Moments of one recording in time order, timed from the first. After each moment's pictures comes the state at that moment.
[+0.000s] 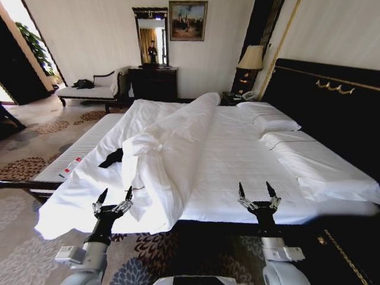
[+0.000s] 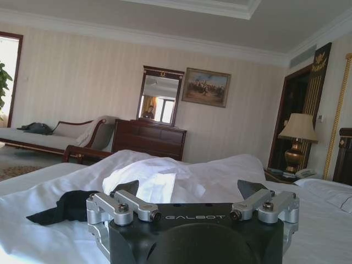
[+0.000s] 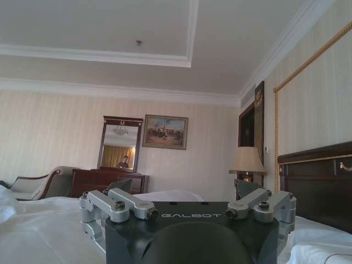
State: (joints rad) left arm 1.91 -1.45 -0.73 -2.44 -0.41 -0.03 0.05; right arm -1.80 1.47 0.69 2.24 0.11 0.37 -0.04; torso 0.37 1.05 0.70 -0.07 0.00
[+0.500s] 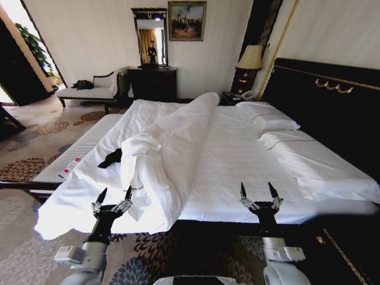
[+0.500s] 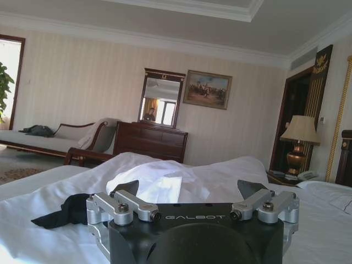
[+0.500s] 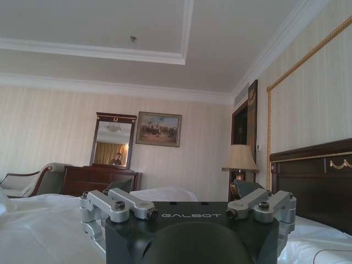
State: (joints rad) left arm 1.91 -1.45 -0.73 -2.44 -0.41 -0.04 0.05; right arm -1.80 1.48 0.70 2.24 0.10 0.36 -0.01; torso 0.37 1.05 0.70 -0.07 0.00
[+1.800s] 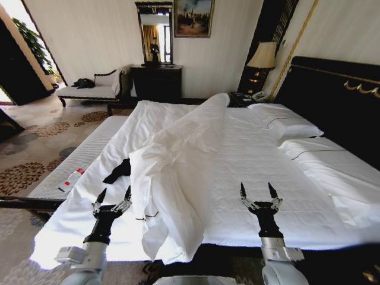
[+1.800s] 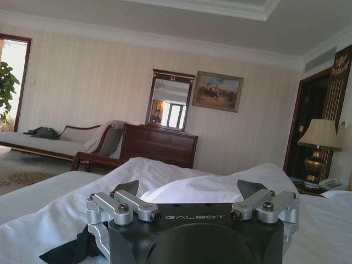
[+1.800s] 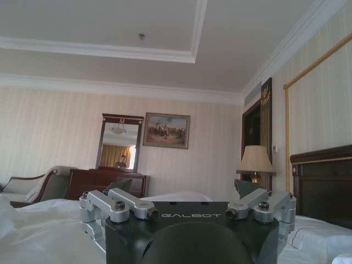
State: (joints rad) left arm 1.91 -1.45 -0.74 -2.43 -0.42 -0.05 0.05; right arm -1.80 1.48 0.69 2.23 0.10 0.37 -0.02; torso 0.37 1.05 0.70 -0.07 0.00
